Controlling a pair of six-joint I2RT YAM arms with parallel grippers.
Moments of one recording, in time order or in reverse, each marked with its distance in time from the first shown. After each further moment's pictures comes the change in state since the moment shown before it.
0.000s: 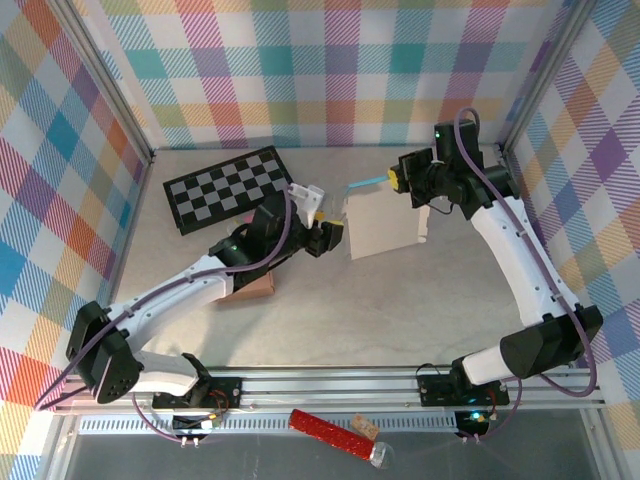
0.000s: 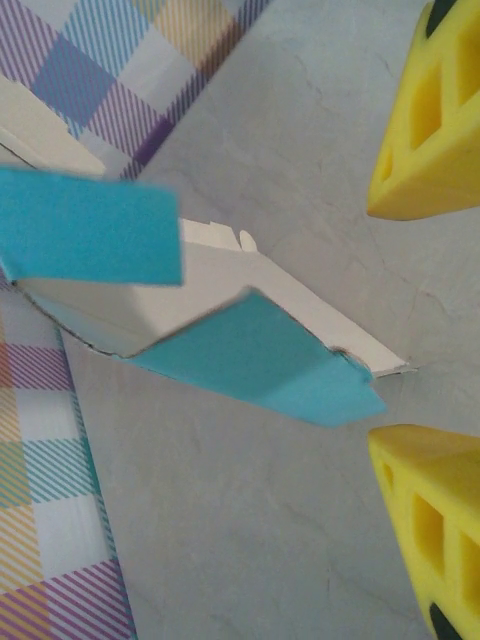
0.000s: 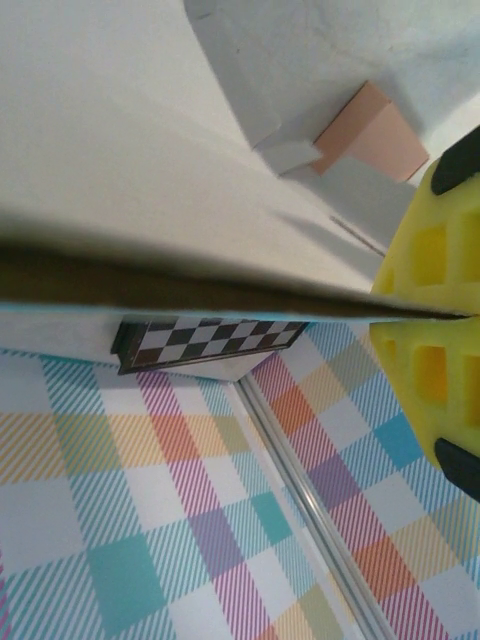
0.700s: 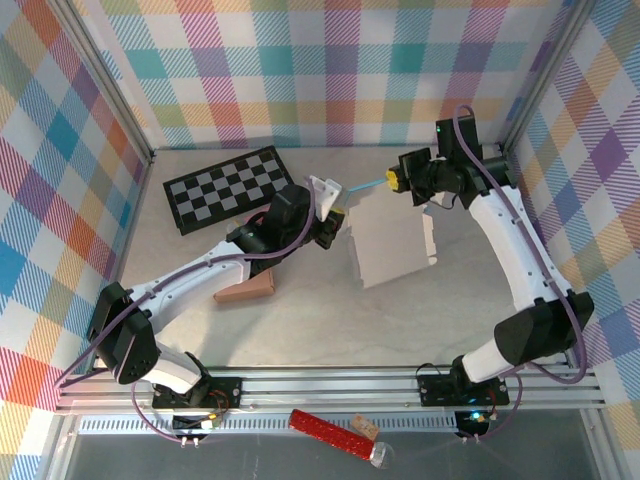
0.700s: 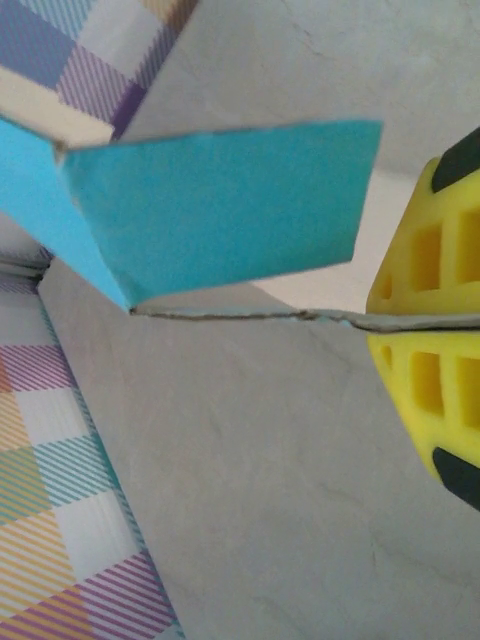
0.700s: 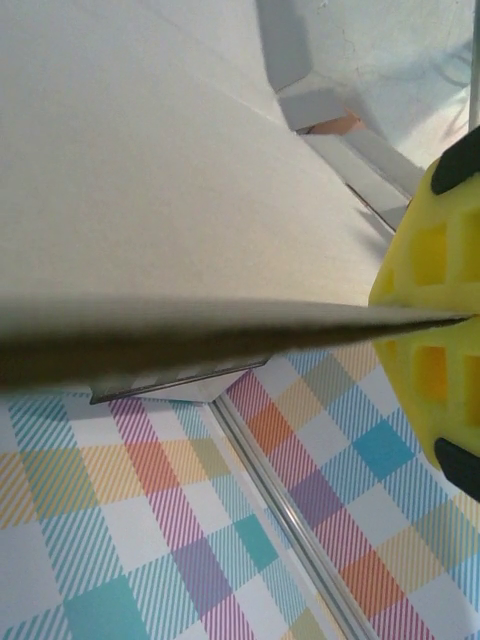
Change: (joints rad) left arm -0.002 0.120 0.114 -0.028 -0.006 0.116; right arm -0.039 0.080 0.046 -0.037 -0.126 -0.039
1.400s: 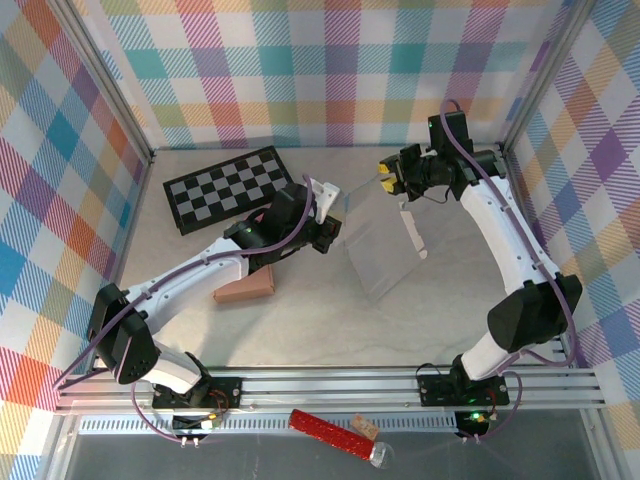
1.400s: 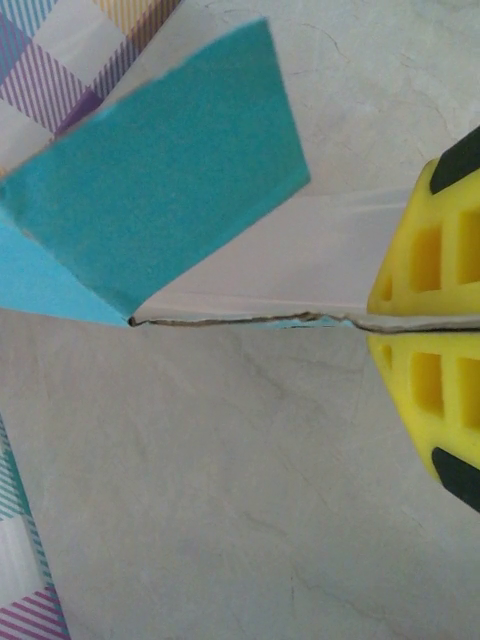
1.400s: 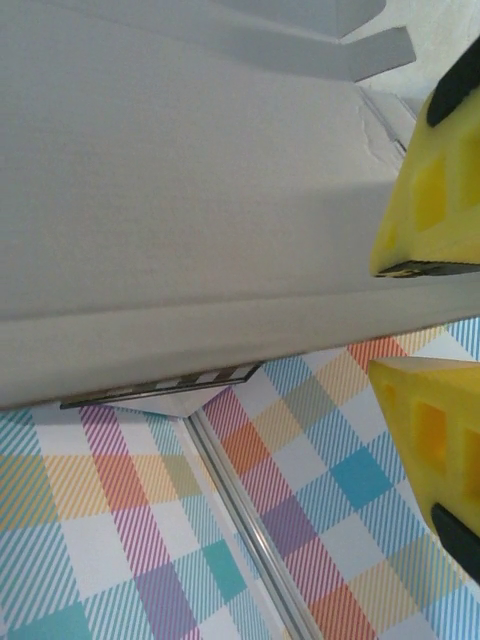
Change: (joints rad) left arm 0.000 0.000 0.060 -0.186 0.035 -0.091; right arm -0.004 0.076 0.040 0.024 -0.047 -0.100
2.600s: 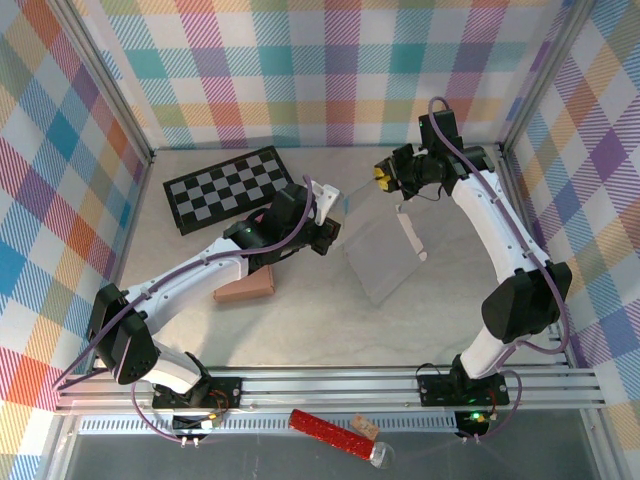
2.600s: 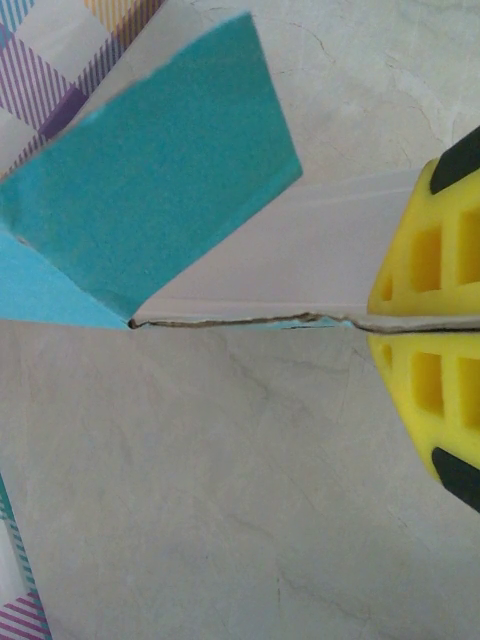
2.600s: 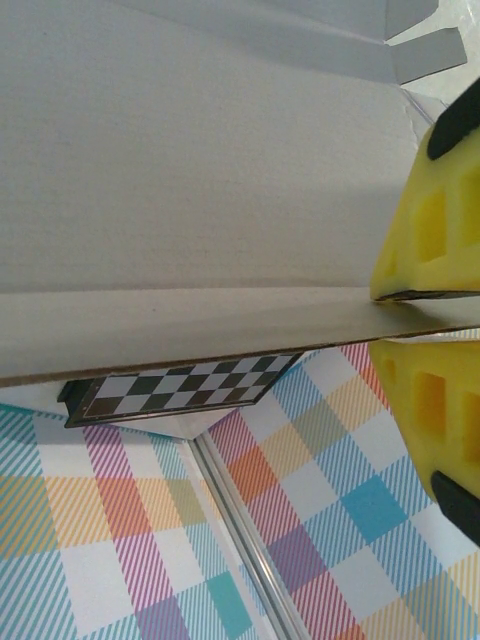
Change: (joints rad) left arm 0.000 -0.002 0.000 -0.027 0.003 0.004; right arm 0.019 0.064 0.021 0.000 0.025 -0.048
